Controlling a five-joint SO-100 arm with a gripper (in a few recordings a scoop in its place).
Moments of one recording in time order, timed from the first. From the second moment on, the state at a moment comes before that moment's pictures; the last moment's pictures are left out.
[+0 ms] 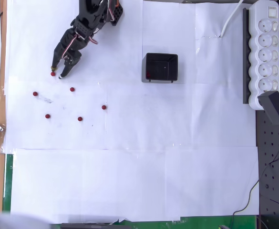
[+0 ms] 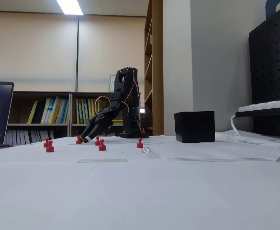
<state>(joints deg) 39.9 84.7 21.2 -30.1 -94.6</state>
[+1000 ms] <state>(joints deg) 40.4 85.2 24.0 -26.1 -94.0</state>
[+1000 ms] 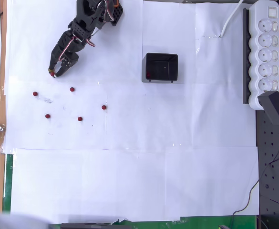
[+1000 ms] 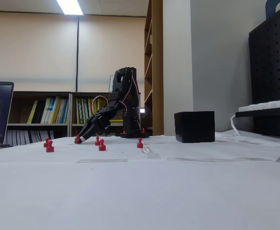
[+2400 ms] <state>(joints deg) -42.5 80.3 96.6 82.4 -129.7</state>
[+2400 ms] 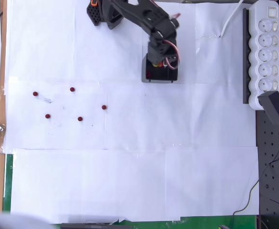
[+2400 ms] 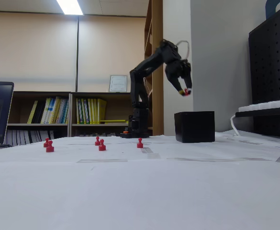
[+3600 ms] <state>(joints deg) 4.8 41.7 38.2 60.0 -94.8</state>
